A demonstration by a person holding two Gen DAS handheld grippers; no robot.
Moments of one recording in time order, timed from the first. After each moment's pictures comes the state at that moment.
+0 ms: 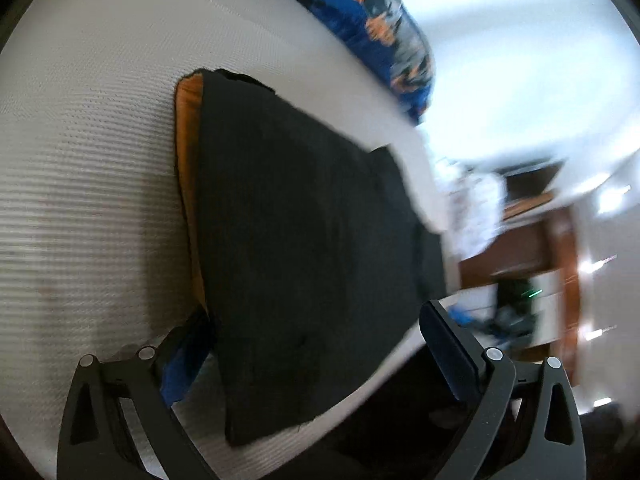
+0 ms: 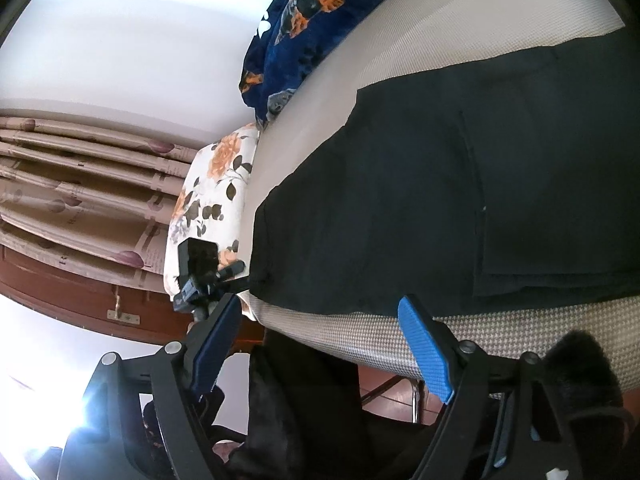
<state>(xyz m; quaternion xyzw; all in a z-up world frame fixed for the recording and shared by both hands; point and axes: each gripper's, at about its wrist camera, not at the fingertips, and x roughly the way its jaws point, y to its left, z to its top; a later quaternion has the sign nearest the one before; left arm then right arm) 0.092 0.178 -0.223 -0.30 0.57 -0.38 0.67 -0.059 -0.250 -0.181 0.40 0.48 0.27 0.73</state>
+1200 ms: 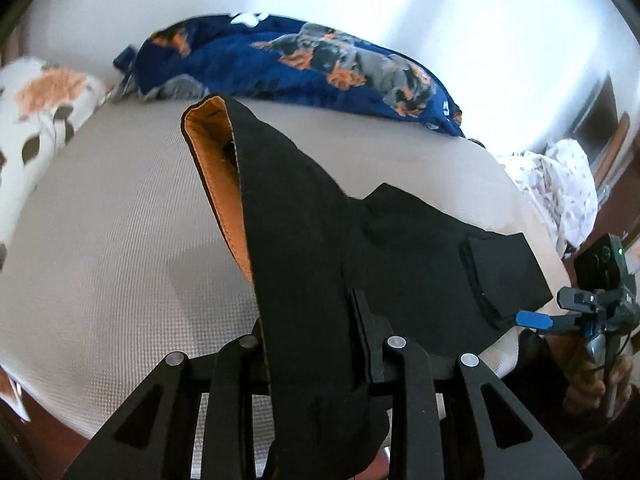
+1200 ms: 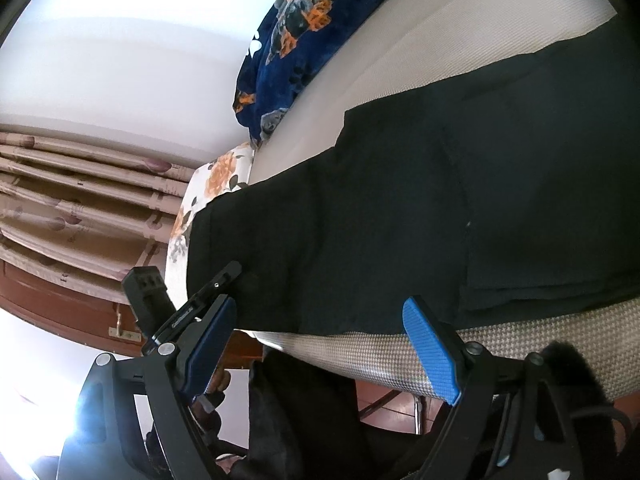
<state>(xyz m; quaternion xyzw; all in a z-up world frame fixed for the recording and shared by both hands) 0.026 0.066 -0.119 -0.04 0.46 -0.23 0.86 -0.057 -0.266 -0.182 0.42 0.46 0.25 0.74</state>
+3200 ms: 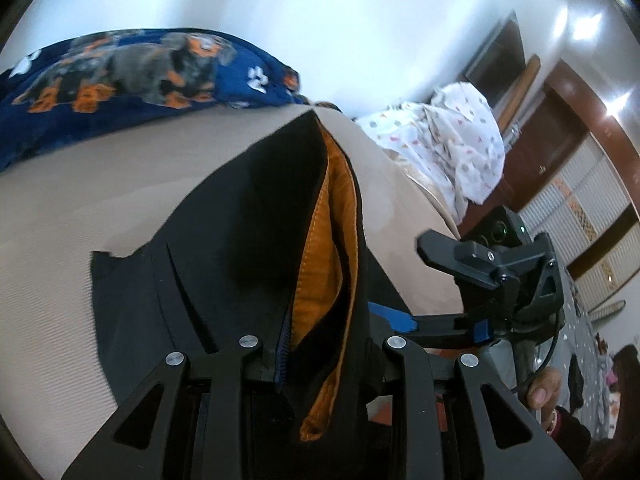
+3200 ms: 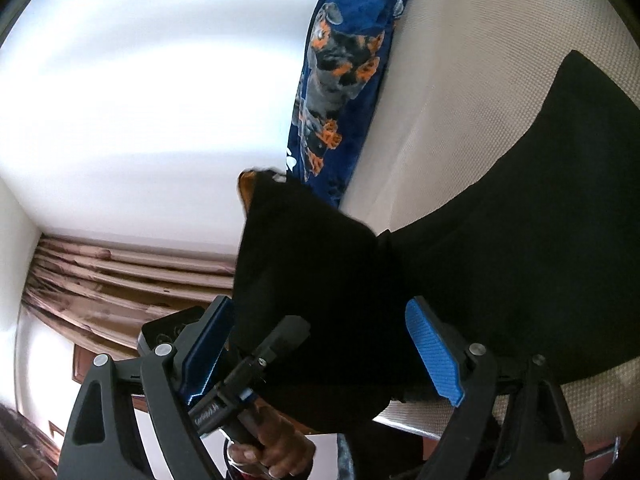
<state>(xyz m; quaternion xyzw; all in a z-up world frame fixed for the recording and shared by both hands) 0.032 -0.242 -0.085 -0.01 0.47 -0.43 0.78 -0.052 -0.397 -0.189 0.60 0.31 0.26 0.69</state>
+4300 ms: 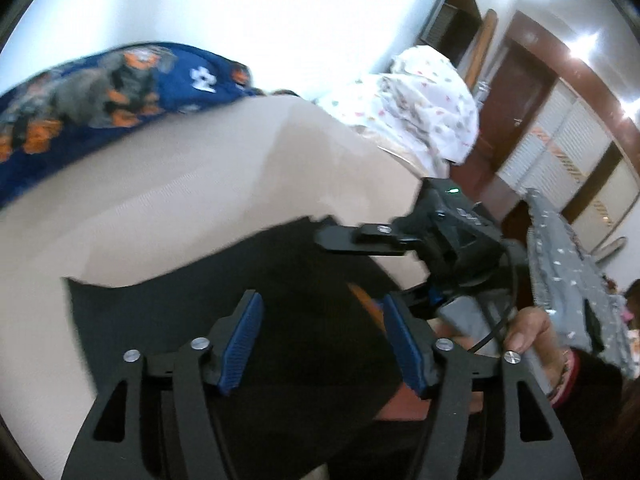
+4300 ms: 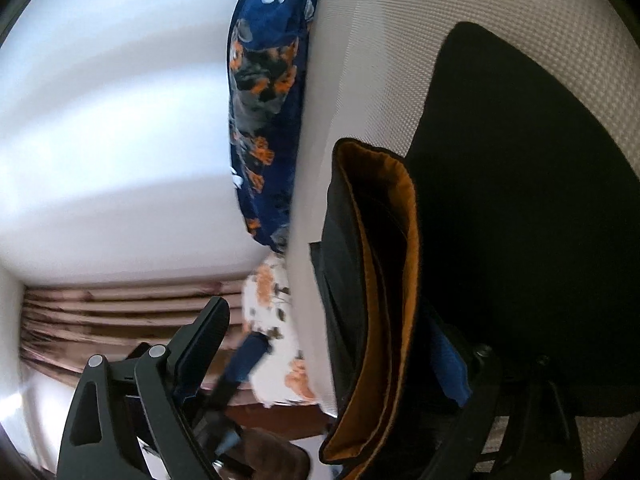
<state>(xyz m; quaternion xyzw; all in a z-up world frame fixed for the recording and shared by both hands) 0.018 -0.257 -0.095 0.06 0.43 -0.47 0.77 -0.048 -0.432 -0.245 0.63 0.37 0.19 0.66</state>
